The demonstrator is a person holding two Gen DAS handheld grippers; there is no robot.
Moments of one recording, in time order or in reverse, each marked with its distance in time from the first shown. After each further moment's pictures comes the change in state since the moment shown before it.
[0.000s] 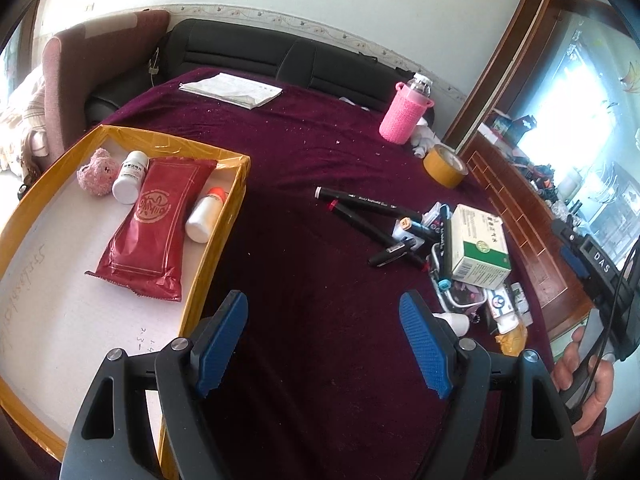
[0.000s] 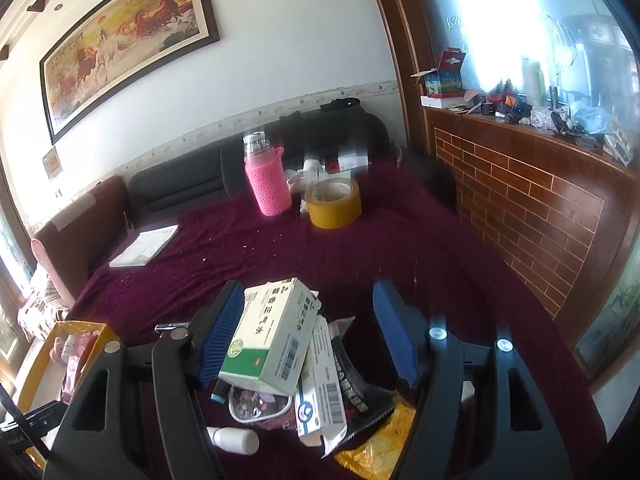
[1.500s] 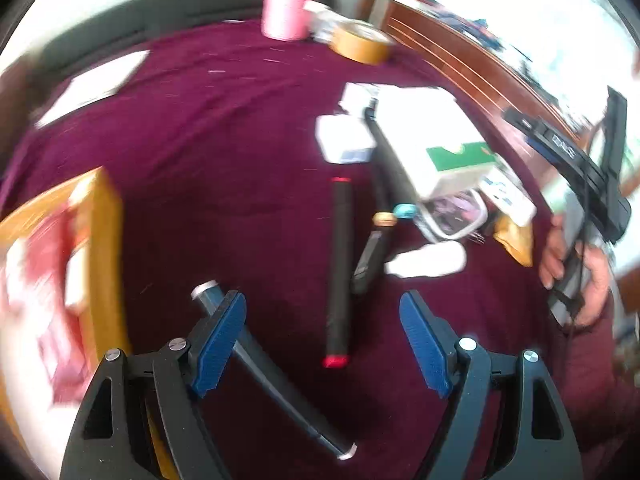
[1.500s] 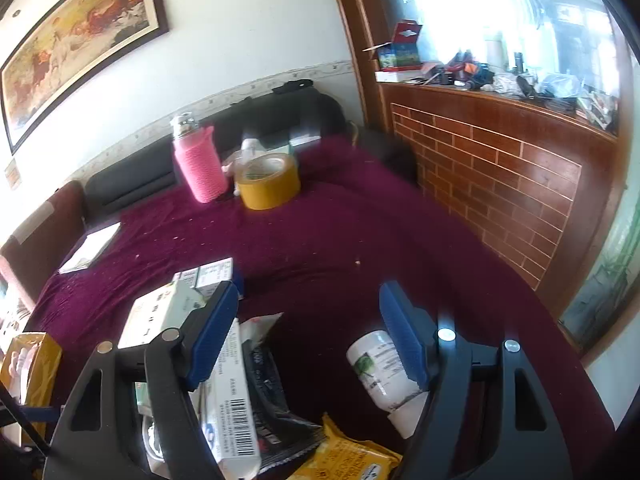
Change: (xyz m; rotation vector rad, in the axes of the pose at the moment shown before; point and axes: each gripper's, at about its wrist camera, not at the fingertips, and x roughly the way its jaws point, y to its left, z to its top) left arm 0.051 -0.064 0.017 0.384 0.329 -0.067; right arm 0.045 -0.061 -0.013 0.079 0.050 -0.139
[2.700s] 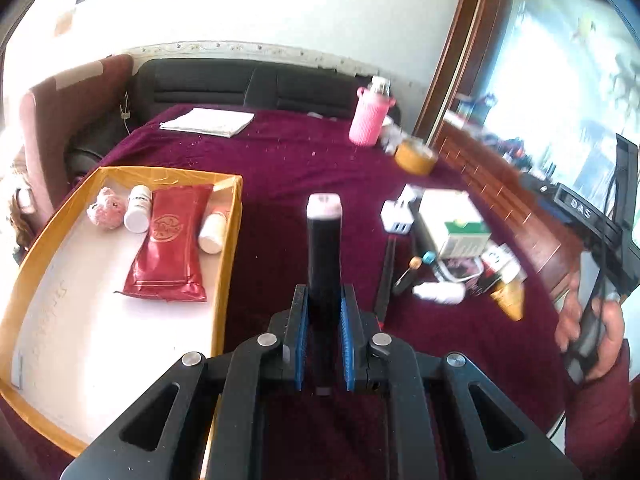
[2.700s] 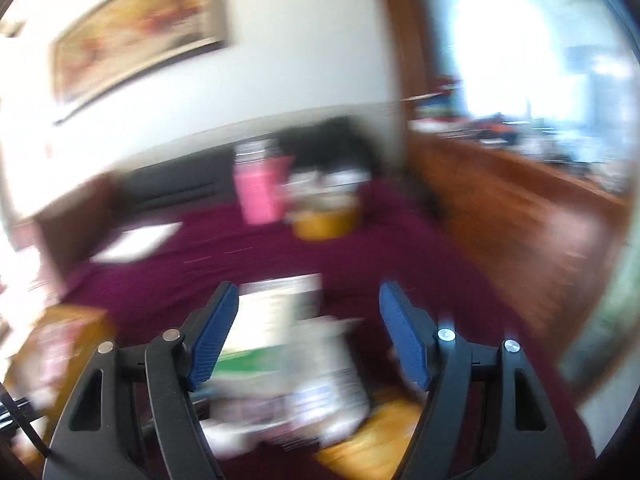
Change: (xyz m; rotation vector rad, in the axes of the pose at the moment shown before) left arm -0.089 0.056 -0.095 -0.201 -0.416 0.031; right arm -0.086 0.077 -0.002 -0.176 -0.075 0.183
